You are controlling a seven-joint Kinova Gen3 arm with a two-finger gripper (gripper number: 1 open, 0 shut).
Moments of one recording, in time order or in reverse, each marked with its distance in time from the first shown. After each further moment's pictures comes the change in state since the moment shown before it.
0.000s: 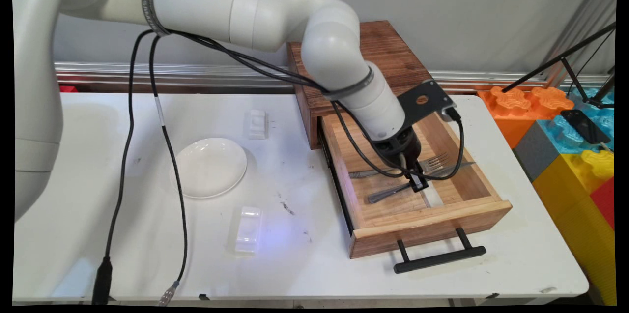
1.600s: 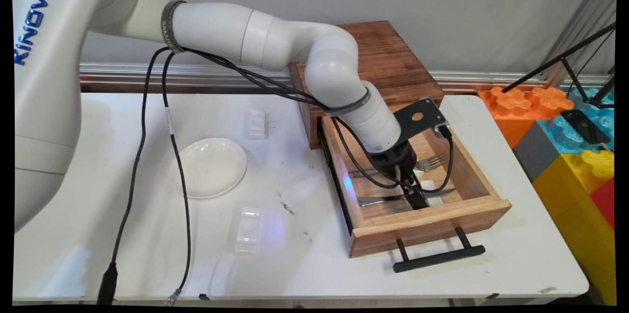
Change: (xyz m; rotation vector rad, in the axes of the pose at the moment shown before) arm -0.014 -0.012 0.035 -0.025 0.001 0.046
